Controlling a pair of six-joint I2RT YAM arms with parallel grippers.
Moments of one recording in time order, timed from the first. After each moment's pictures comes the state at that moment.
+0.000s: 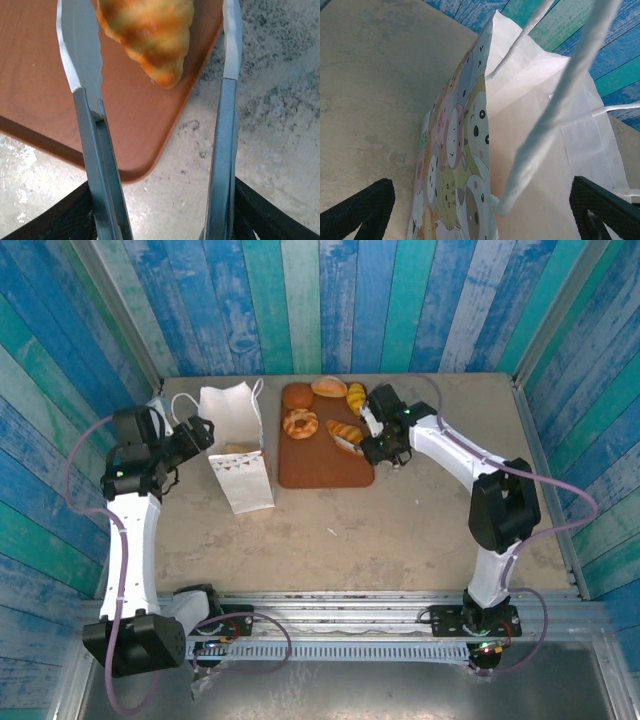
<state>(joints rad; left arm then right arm) 0.18 1.07 1.14 -0.68 0.31 -0.40 0.51 1.89 1.57 -0.84 0.05 0.03</state>
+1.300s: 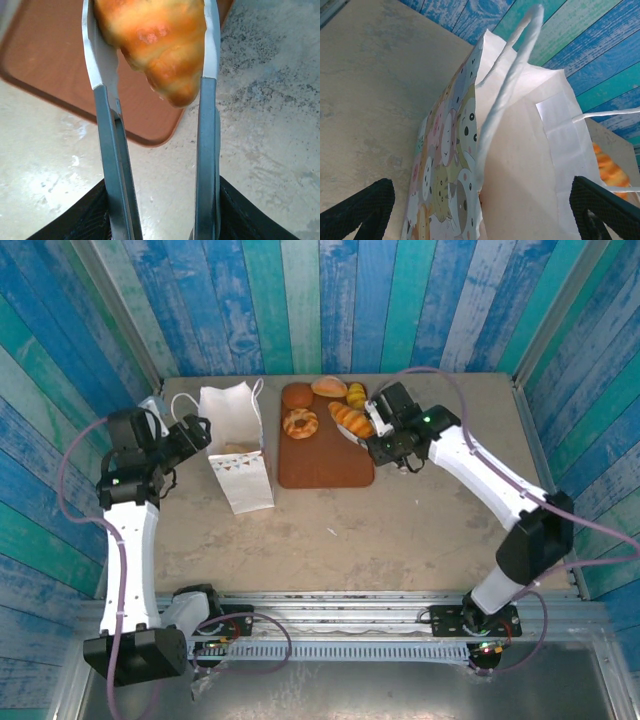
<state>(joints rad) 0.18 1.02 1.16 -0.70 0.29 -0.44 0.60 1.60 1.52 -0.95 0.10 0.14</state>
